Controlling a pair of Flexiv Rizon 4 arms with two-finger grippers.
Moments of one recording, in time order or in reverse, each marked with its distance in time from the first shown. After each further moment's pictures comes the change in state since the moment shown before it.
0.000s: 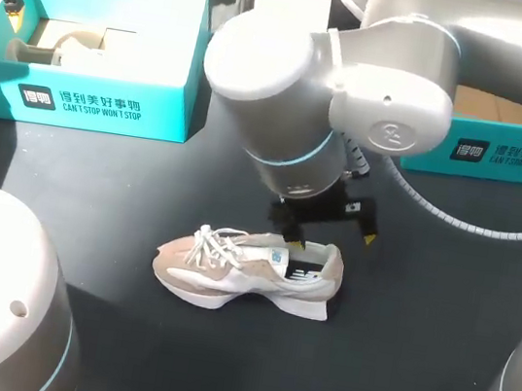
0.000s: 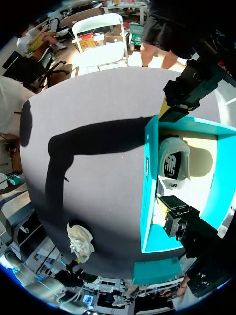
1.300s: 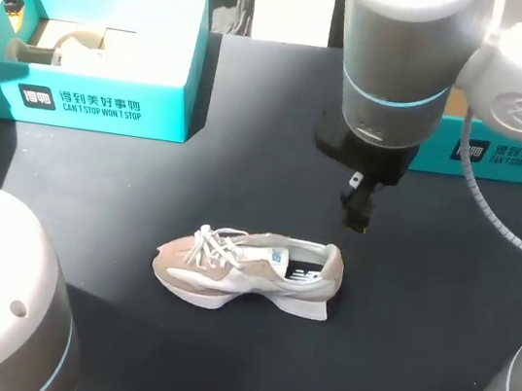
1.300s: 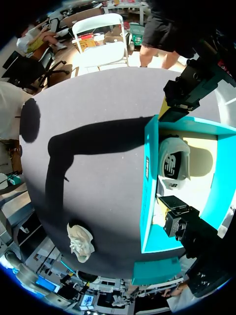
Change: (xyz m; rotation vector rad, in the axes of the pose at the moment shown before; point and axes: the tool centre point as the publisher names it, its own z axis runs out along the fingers) left arm 0.000 0.000 0.000 0.000 0.000 0.000; right arm -0.074 0.023 -0.045 -0.126 0.168 -1.010
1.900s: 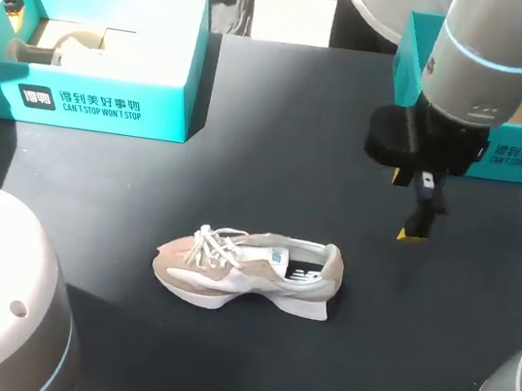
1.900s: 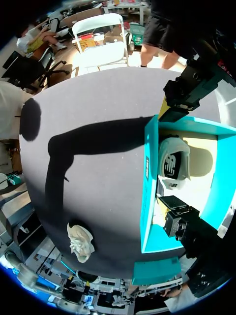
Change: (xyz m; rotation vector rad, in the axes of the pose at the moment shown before) left arm 0.000 0.000 0.000 0.000 0.000 0.000; right arm -0.009 -0.033 -0.003 -0.173 0.218 -0.524
